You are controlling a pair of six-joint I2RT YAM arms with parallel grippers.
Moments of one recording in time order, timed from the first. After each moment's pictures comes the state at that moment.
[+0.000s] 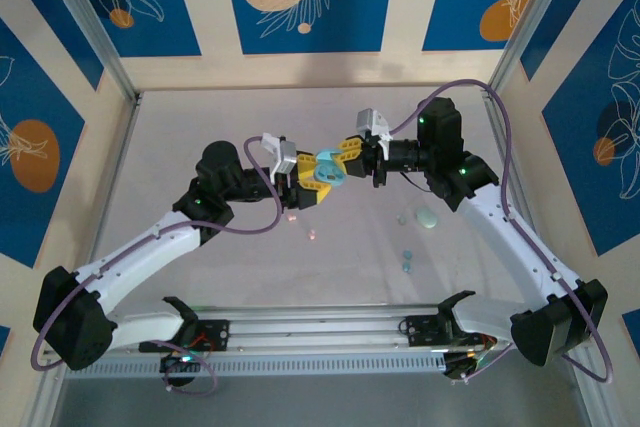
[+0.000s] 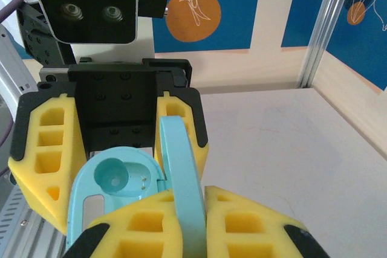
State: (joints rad) left arm -0.66 1.19 0.88 0.34 0.82 -0.11; right arm 0.43 1.18 1.19 -0.33 -0.94 -0.31
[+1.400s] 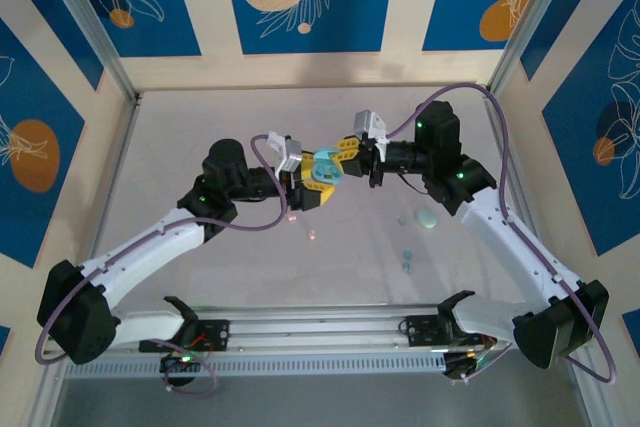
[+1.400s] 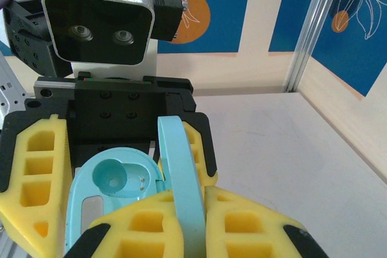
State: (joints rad) left arm -0.67 1.22 0.90 0.32 0.82 -0.12; right arm 0.46 1.17 1.16 -0.28 -0.87 -0.31
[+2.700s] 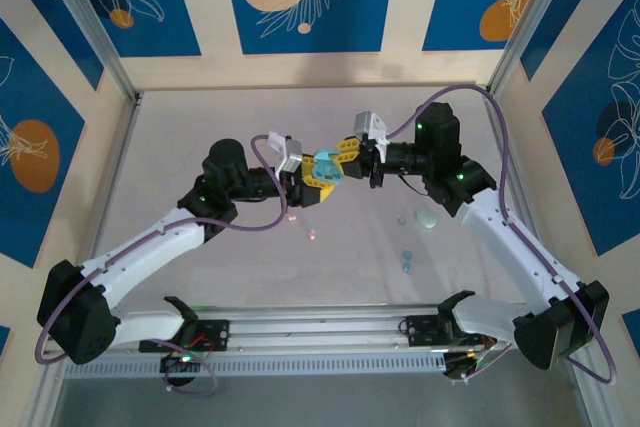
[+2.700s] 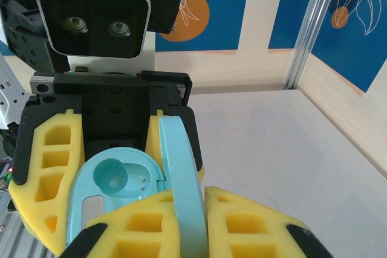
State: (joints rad) left arm -0.67 1.22 0.90 0.32 0.82 -0.12; right arm 0.46 1.16 1.15 -0.28 -0.87 -0.30
